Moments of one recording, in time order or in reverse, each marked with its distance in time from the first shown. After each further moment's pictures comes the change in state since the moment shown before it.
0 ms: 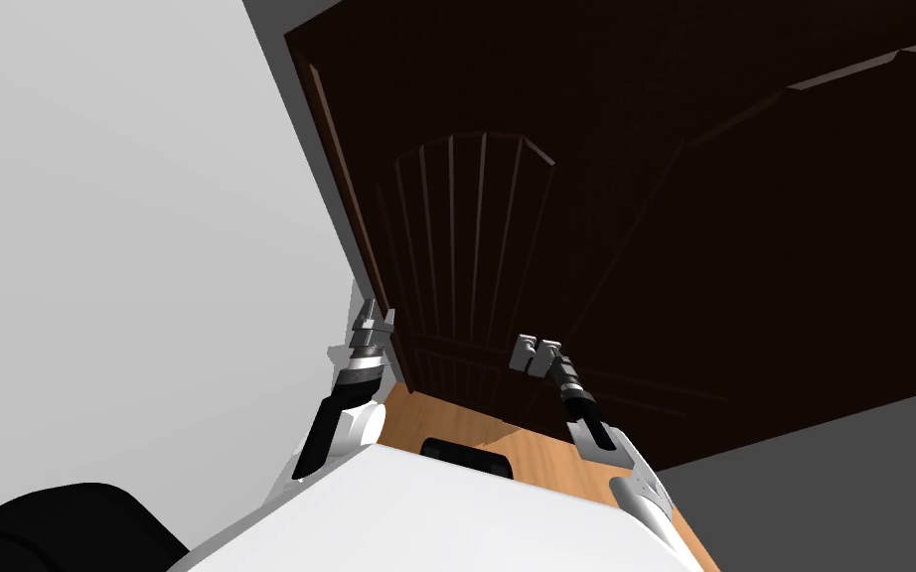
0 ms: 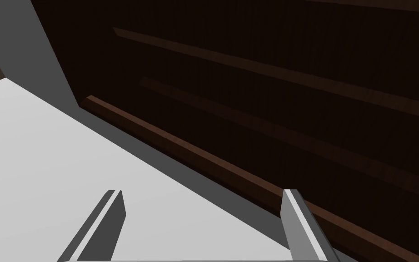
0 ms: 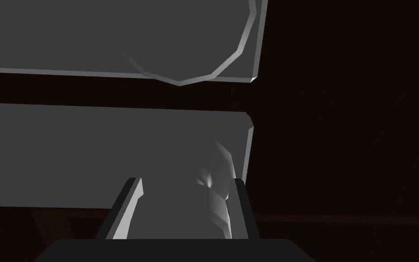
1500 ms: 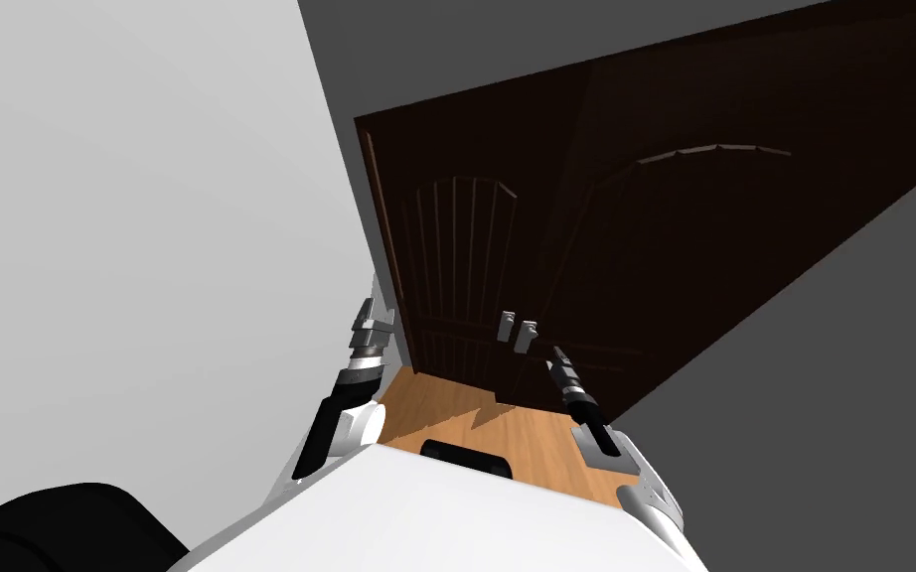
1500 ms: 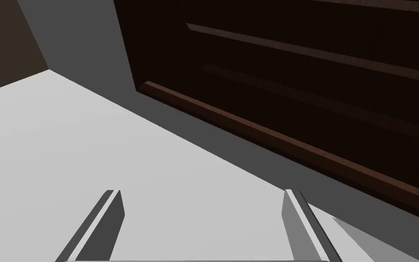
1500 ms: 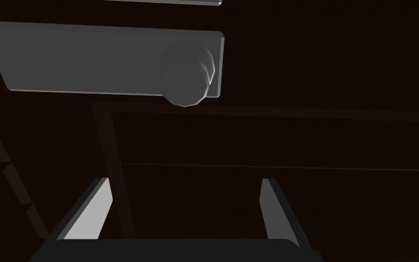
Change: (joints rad) arm 0.030 -0.026 0.030 -0.022 0.010 0.001 -0.045
